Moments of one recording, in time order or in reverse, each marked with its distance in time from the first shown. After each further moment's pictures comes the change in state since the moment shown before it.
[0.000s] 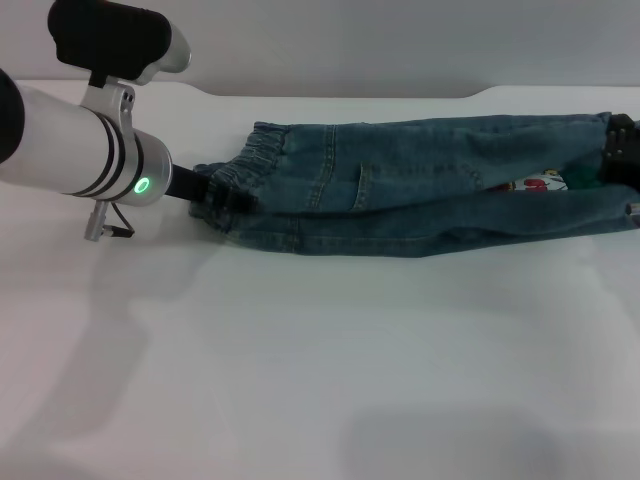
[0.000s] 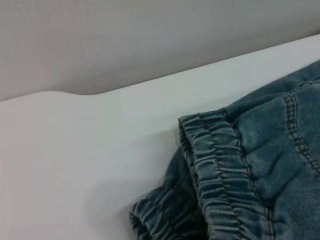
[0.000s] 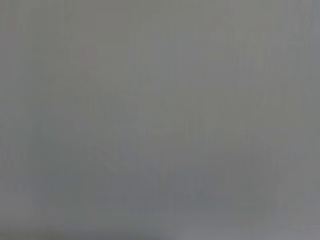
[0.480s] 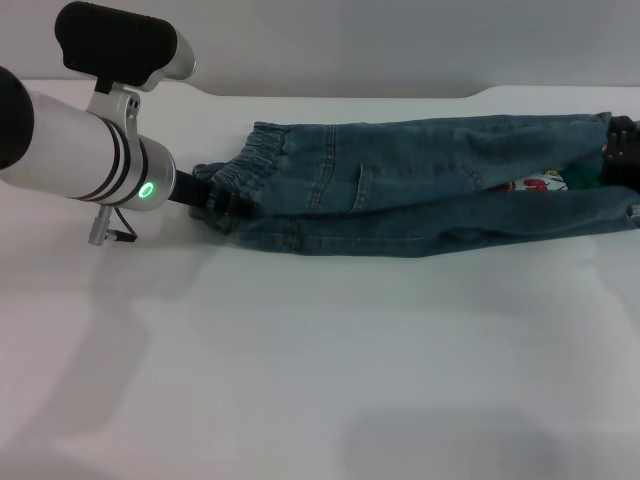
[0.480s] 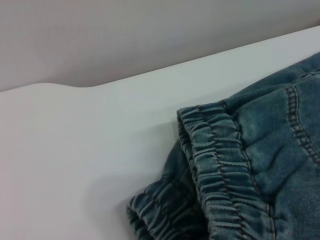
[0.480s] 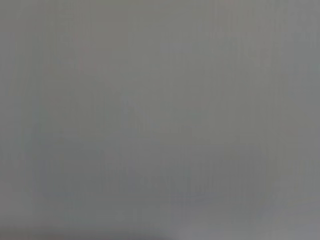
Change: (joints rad) left arm -0.015 -0.003 0.001 0.040 -0.002 0.012 0.002; right arm -0.005 0.000 0.000 0.002 0.000 0.000 0.000
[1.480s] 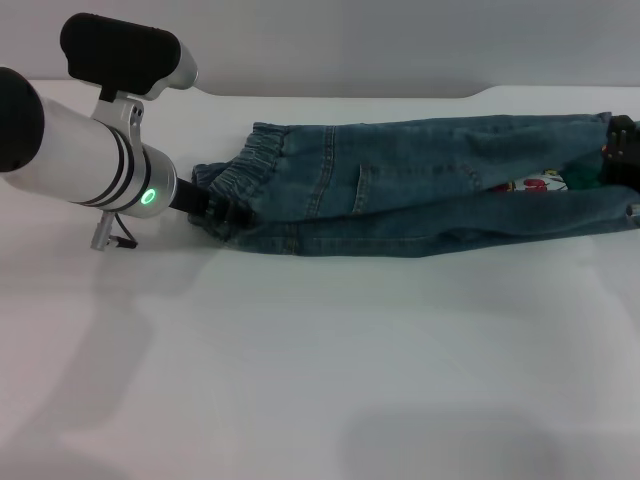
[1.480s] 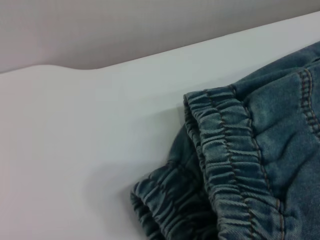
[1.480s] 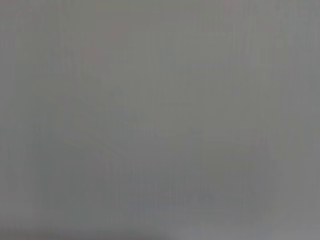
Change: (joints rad) left arm -0.029 0.000 -0.002 0.068 0.000 0.011 -0.006; right arm 0.001 0.000 0.000 0.000 0.000 0.000 0.000
